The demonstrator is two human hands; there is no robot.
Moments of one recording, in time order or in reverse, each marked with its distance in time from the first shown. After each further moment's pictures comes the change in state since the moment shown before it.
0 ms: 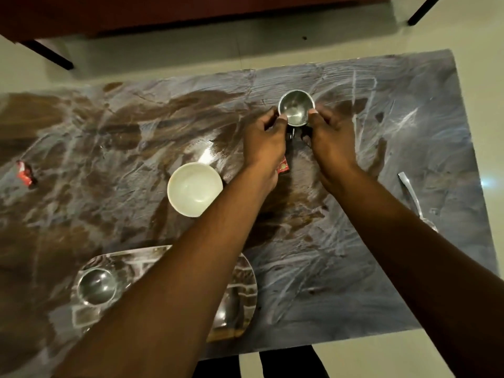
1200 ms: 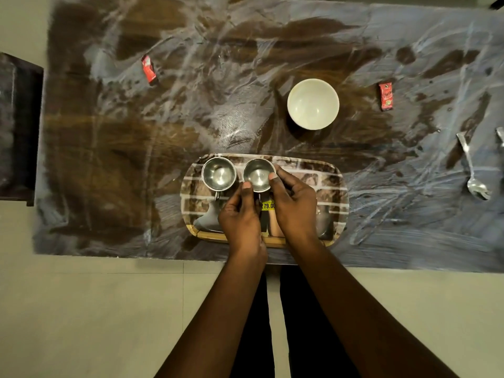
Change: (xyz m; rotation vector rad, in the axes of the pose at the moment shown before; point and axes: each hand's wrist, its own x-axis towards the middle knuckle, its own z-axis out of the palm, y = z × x) left_hand -0.193 -0.127 -0.288 -0.433 0.520 -0.116; right_hand -0.300 0.145 0.149 -0.124 -0.195 0.076
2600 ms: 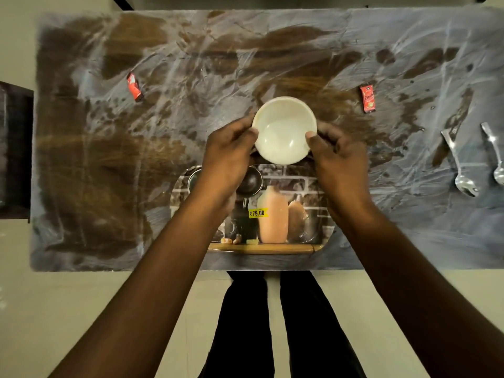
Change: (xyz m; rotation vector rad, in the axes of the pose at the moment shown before) left_hand -0.004 0.113 0.068 0.470 -0.520 0.245; right_hand 0.039 -0.094 -0.072 0.071 0.058 -0.105
